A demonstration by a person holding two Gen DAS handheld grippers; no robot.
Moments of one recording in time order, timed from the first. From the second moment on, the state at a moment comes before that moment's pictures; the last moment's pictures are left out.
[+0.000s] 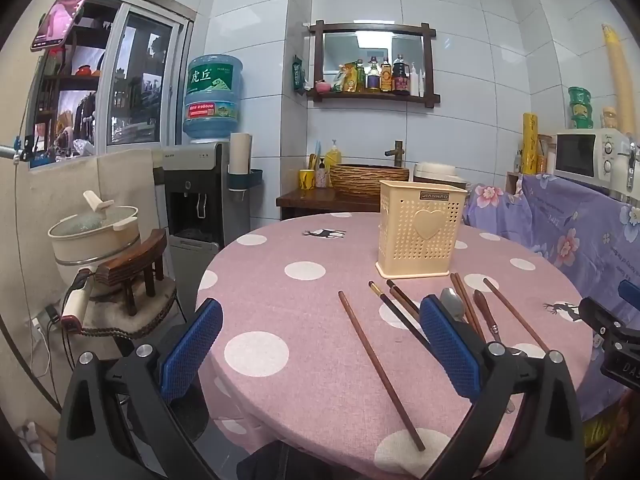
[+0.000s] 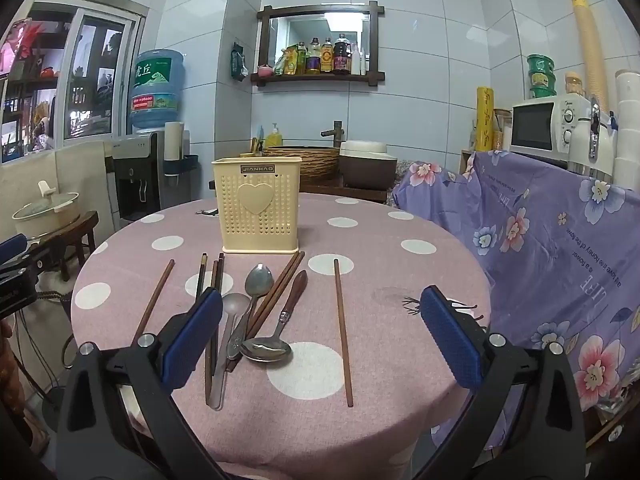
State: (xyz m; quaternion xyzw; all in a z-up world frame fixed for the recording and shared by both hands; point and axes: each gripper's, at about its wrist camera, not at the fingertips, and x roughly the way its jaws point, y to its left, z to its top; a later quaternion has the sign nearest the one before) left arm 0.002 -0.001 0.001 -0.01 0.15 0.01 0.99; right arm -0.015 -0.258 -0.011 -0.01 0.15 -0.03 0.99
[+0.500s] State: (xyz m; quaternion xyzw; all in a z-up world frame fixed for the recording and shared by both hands) left arm -0.016 -0.002 -0.003 -0.01 0.15 0.00 0.99; right arm -0.015 -0.257 -0.011 -0.01 0.16 -0.03 0.99
